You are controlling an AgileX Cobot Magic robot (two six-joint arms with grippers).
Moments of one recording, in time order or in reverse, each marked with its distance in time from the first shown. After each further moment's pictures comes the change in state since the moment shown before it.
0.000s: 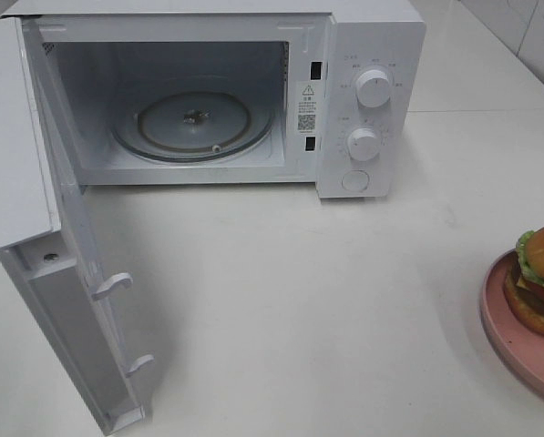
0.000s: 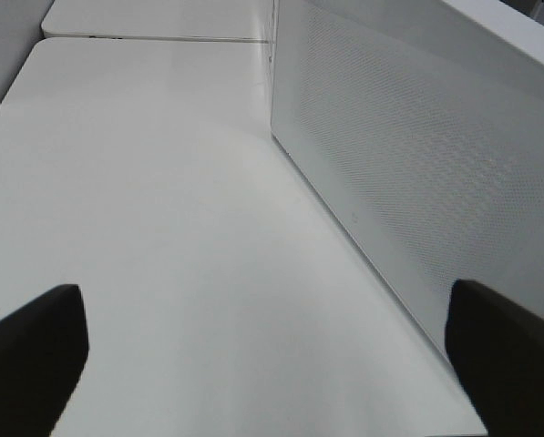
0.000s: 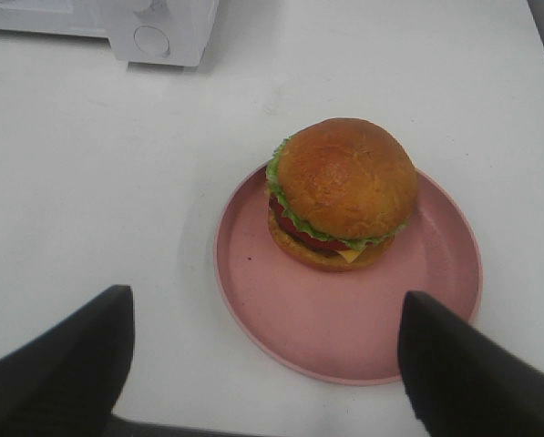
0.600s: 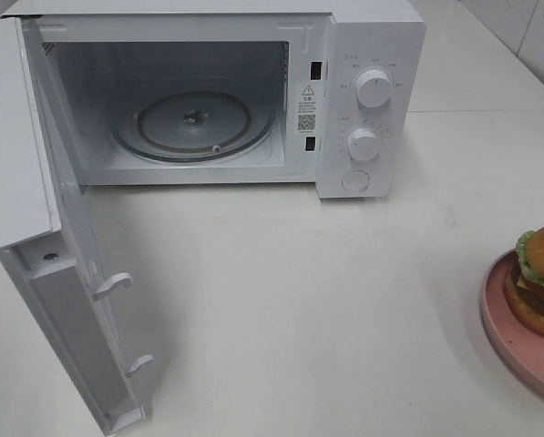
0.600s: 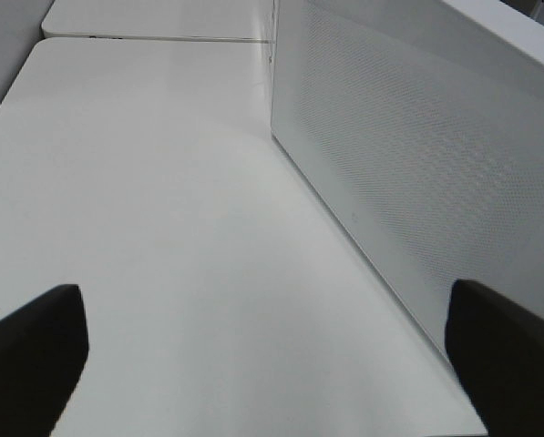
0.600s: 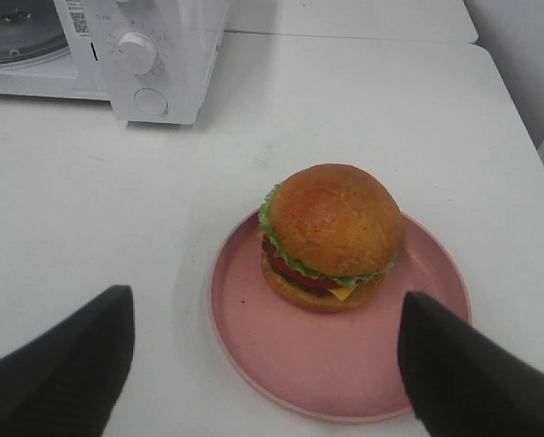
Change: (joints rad) left arm 0.000 0.000 0.000 0.000 0.000 0.000; right arm -0.036 -0.127 0.029 0.014 -0.029 -0.018
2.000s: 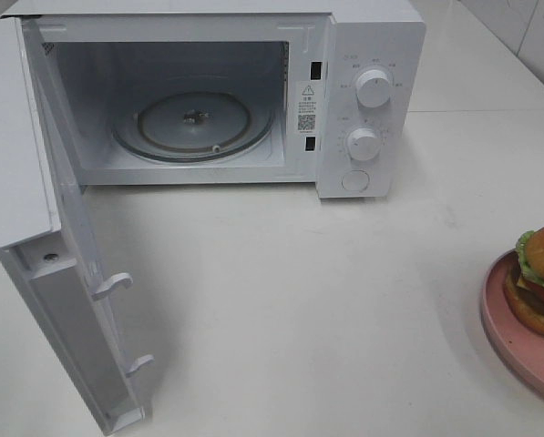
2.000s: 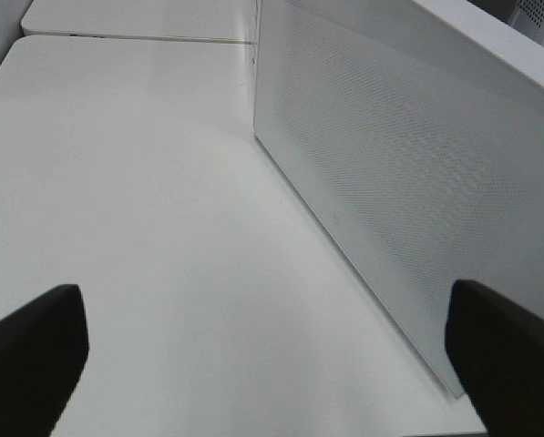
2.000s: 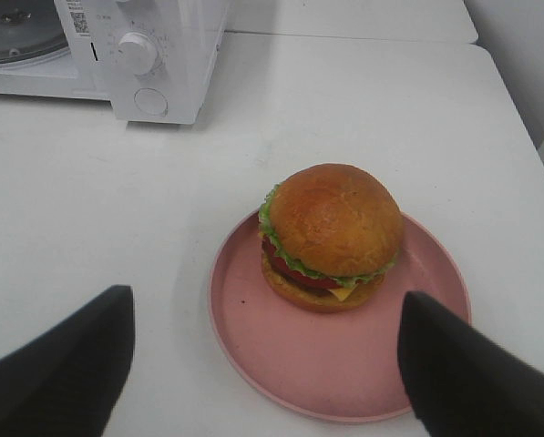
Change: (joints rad) left arm 0.000 0.000 0.000 -0.034 0.000 0.000; right arm 0.000 0.000 0.000 0.000 0.000 -0.001
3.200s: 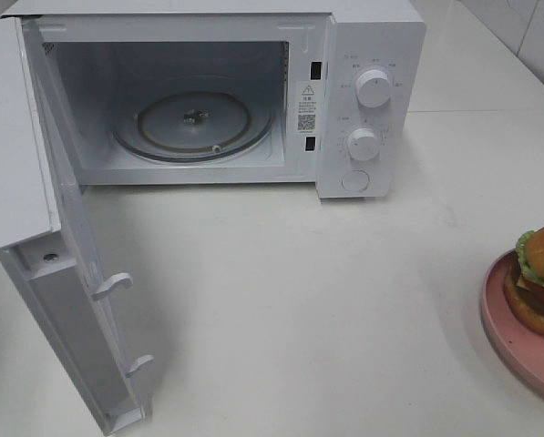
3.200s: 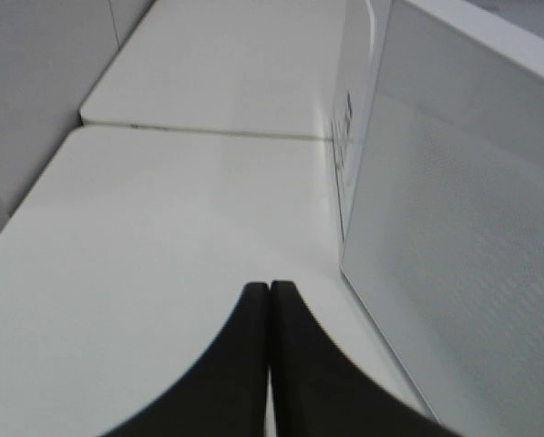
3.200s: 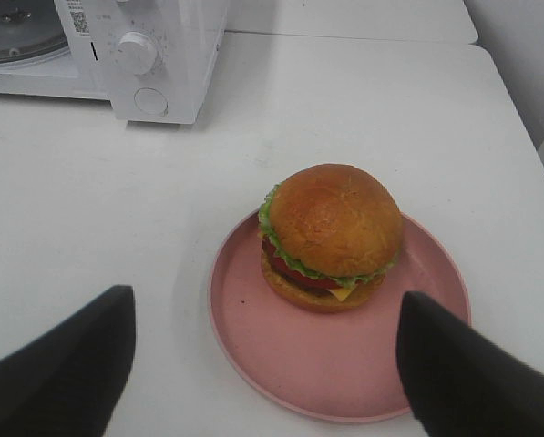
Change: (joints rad) left arm 0.000 0.738 0.262 0.017 -1.156 0.042; right arm 0.000 0.000 0.000 0.000 0.000 -0.002
